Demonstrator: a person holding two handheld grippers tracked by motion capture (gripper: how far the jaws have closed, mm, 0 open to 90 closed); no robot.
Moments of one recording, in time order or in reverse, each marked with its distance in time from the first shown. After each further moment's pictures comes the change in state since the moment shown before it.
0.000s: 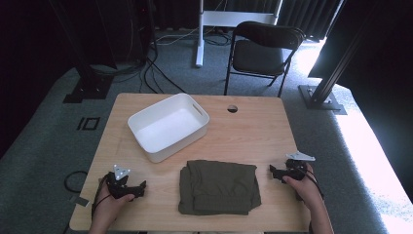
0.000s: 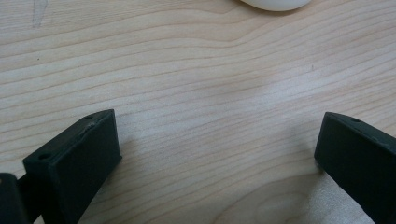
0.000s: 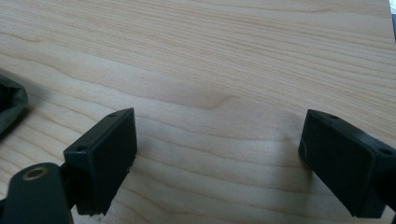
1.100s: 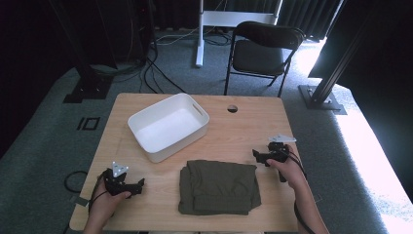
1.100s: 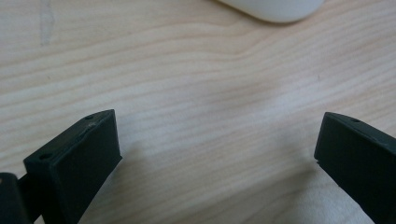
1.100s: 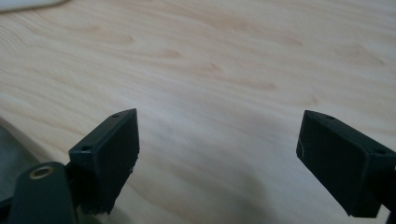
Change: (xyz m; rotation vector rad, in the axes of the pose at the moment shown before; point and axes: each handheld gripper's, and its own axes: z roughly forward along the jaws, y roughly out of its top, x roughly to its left) left arm 0.010 0.009 0.000 -0.012 -0.019 0.030; right arm 0.039 0.067 0.026 -0.042 0.084 -0.067
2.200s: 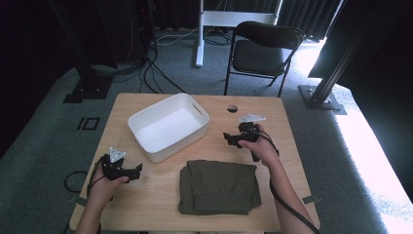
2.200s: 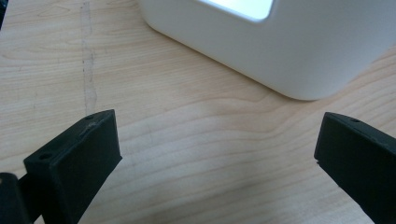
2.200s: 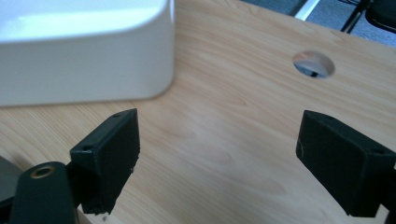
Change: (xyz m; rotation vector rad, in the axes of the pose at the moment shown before) left arm 0.021 0.038 0.007 -0.067 0.018 0.006; right arm 0.070 0.089 0.034 -0.065 0.137 -0.099
